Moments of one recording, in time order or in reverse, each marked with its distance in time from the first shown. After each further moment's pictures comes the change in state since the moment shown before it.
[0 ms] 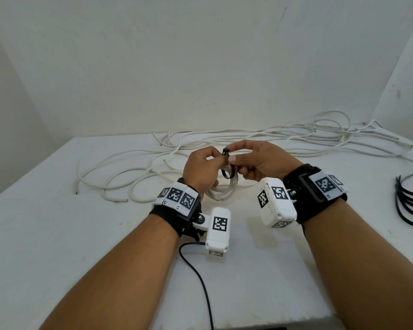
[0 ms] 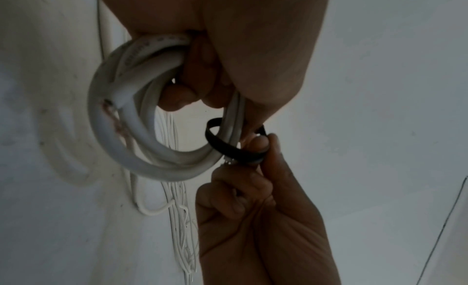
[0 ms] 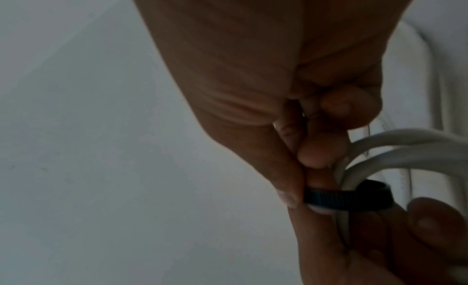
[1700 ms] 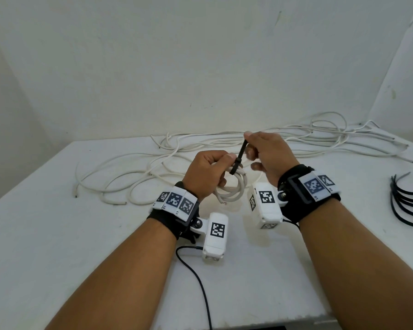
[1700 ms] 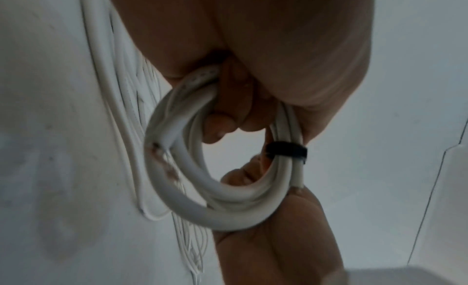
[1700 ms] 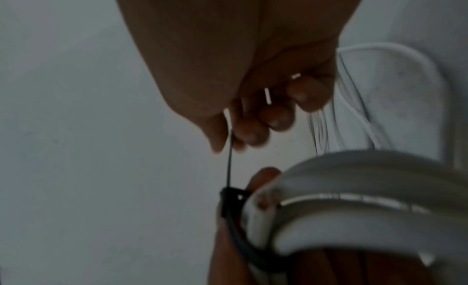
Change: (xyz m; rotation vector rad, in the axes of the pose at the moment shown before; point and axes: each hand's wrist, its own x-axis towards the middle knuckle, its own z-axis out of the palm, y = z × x) left_hand -0.005 0.001 0.000 -0.065 -0.259 0.225; right_hand 0.009 0.003 -0.008 -0.007 0.367 -0.153
